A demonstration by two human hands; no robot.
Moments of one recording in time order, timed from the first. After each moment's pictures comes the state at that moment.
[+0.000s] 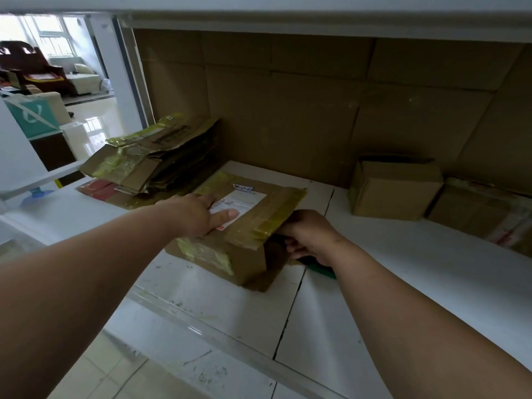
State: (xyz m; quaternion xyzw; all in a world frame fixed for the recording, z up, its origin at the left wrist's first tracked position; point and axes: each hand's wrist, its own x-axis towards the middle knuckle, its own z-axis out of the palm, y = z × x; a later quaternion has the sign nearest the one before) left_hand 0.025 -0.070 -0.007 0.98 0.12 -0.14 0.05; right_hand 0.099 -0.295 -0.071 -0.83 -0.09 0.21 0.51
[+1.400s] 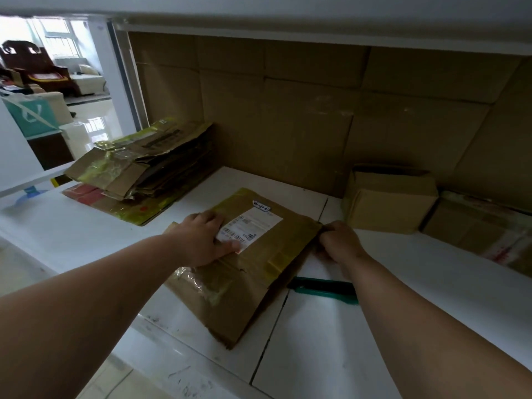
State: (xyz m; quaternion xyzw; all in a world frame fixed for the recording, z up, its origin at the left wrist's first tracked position) left_hand 0.049 -0.091 -0.061 0.99 0.08 -0.11 0.03; right_hand 0.151 -0.359 -0.096 -0.88 0.01 0.09 0.47
